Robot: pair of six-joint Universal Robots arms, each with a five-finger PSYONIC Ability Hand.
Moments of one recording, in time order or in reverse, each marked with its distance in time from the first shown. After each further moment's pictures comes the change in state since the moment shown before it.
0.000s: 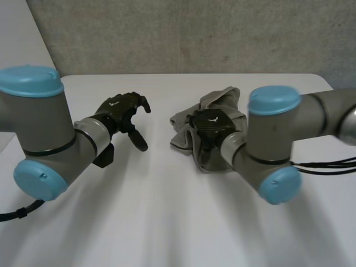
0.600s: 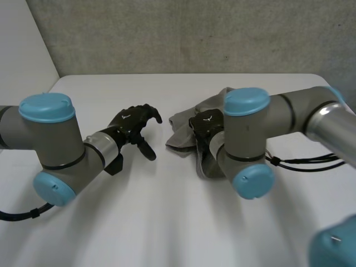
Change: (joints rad) left arm 0.030 -0.108 -0.066 0.189 0.155 -0.001; right arm 0.058 0.130 -0.206 0.092 0.169 -0.126; left_hand 0.000 0.000 0.000 0.000 0.000; right_hand 1.080 1.031 1.097 1.080 1.083
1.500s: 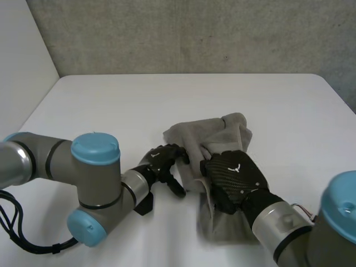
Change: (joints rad) left arm -0.195 -0.090 -0.088 0.044 -0.096 -0.185; right arm -0.014 -0.784 1.079 -0.376 -0.169 0.168; left_hand 0.074 0.086 0.074 0.058 0.111; right_hand 0.000 0.004 0.003 0.000 0.000
